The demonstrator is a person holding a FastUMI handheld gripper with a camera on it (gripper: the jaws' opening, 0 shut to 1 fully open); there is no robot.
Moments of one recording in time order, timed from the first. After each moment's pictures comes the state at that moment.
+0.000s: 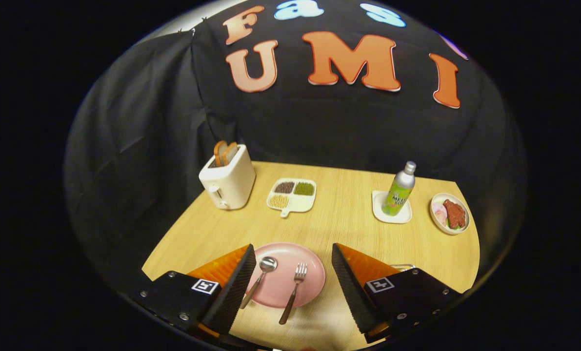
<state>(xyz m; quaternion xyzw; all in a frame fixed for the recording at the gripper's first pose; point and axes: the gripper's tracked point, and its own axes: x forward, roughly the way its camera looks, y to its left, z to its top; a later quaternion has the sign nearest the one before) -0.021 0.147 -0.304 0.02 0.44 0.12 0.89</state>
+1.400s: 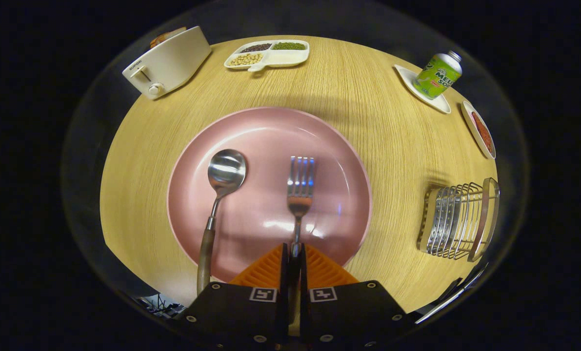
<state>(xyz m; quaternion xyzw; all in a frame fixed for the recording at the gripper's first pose) -0.101 0.164 -0.494 -0.02 0.70 0.03 0.72</state>
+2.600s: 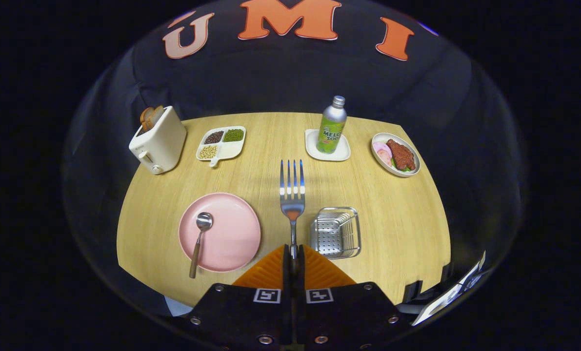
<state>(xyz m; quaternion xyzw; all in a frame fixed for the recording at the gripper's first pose) -0.077 0.013 -0.322 -0.01 0.57 -0.05 0.82</state>
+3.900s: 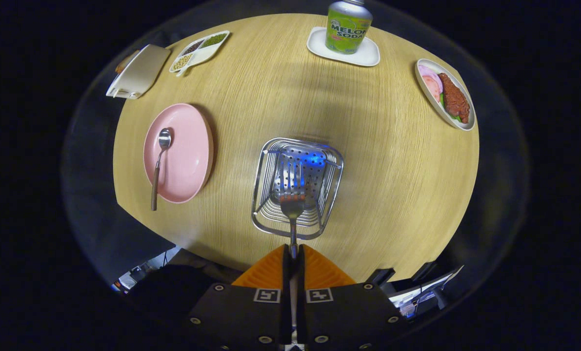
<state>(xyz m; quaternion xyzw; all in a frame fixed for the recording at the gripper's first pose) -0.118 -0.058 -0.399 0.00 0.82 0.06 0.57</state>
